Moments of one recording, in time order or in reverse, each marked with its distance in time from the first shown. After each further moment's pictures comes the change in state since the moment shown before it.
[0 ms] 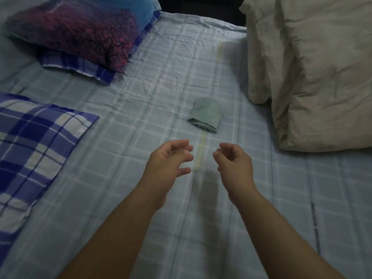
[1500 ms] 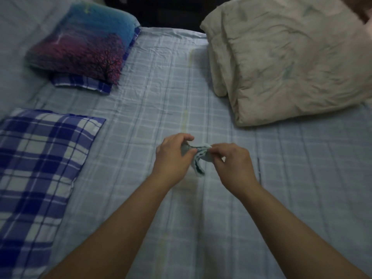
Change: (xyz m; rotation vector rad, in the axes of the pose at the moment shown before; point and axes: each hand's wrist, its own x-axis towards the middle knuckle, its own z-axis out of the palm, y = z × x) left_hand -0.177 0.074 0.042 0.816 -0.061 0.454; right_hand -0.201 -0.108 -0.133 -0.688 -0.020 -0.619
